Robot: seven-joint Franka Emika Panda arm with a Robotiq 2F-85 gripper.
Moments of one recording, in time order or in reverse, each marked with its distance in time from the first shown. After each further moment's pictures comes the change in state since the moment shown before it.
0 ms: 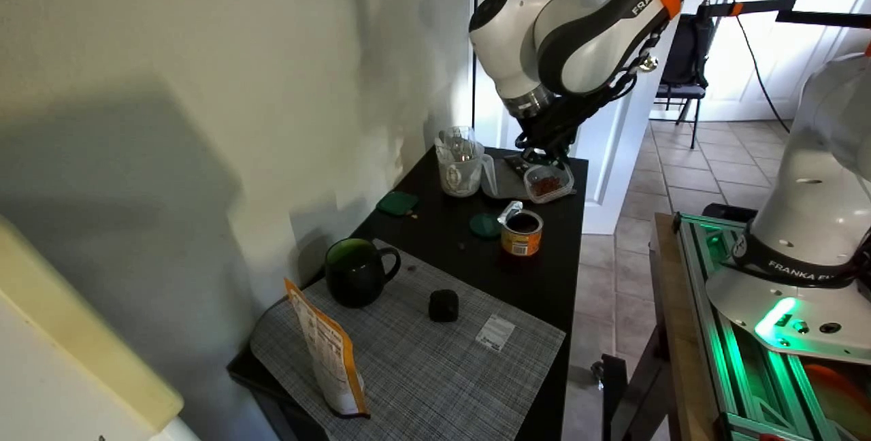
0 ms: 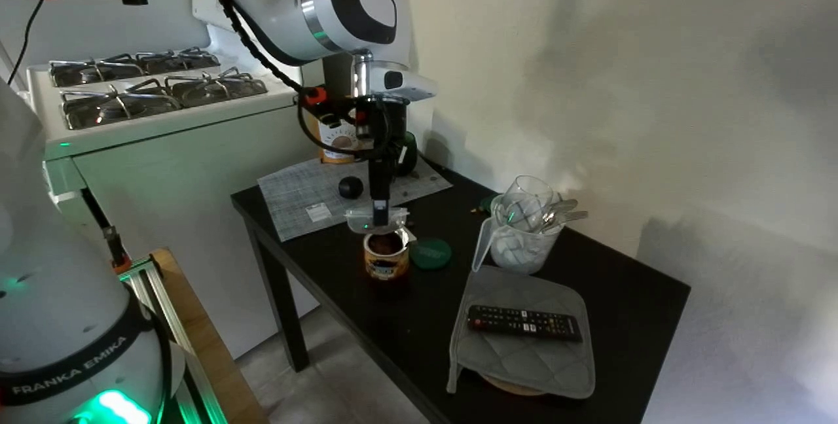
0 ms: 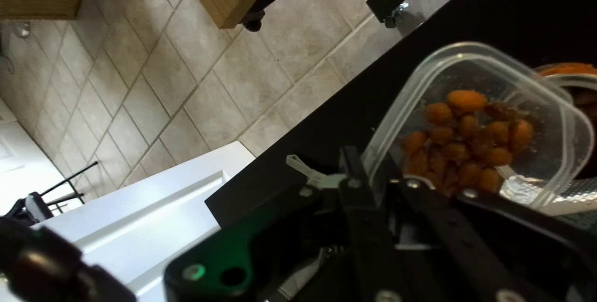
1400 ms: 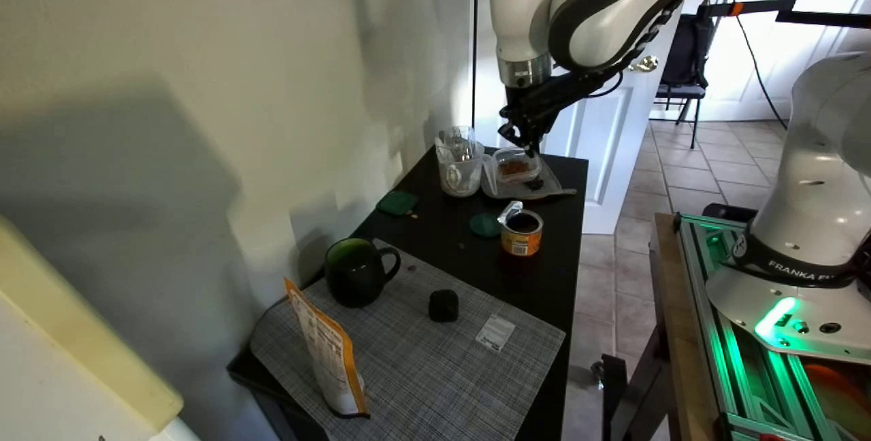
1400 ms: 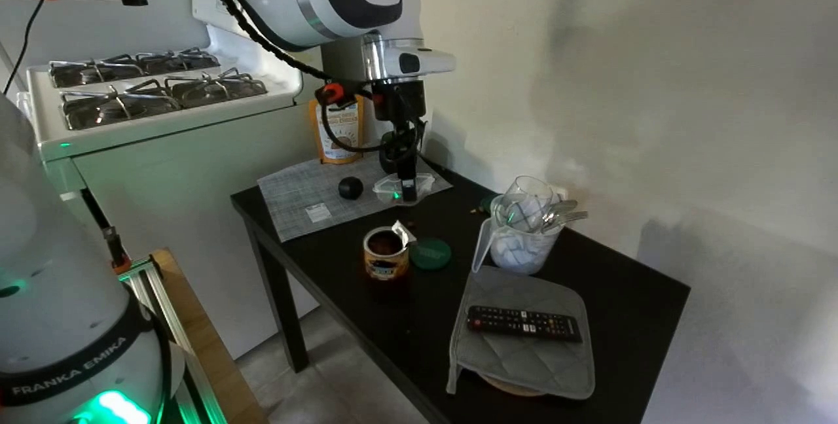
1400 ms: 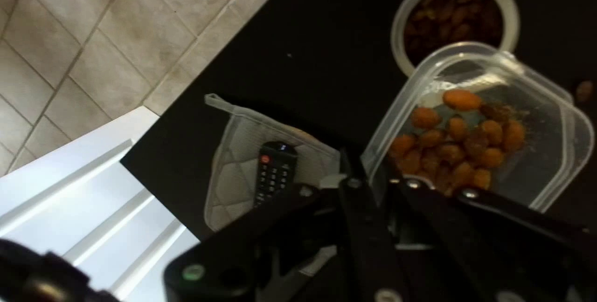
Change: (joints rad) arm 0.107 -0.104 -0.192 -0.040 0.037 0.254 -0.081
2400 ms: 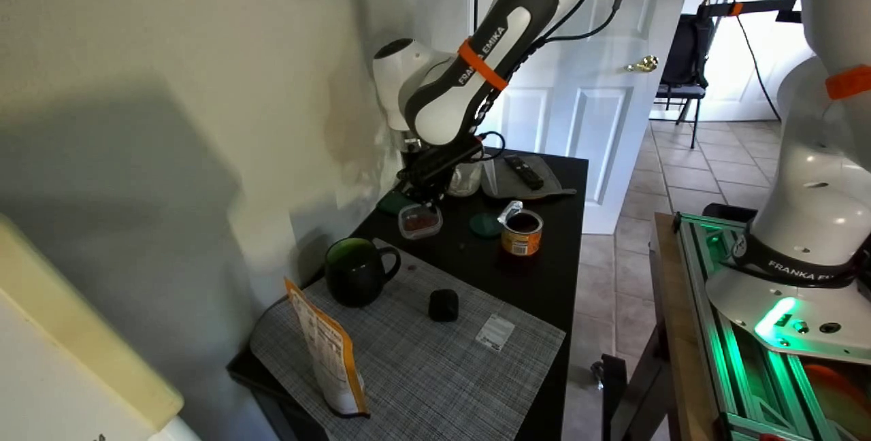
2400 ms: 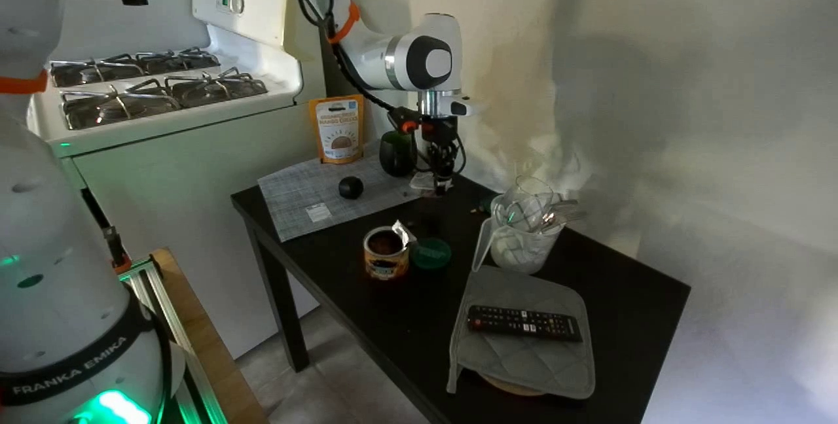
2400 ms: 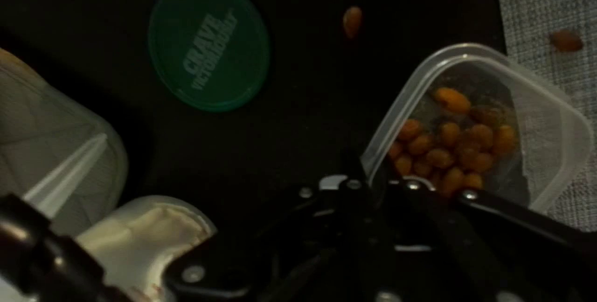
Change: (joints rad) arm 0.199 0.678 -0.067 0.562 0.306 0.127 -0.214
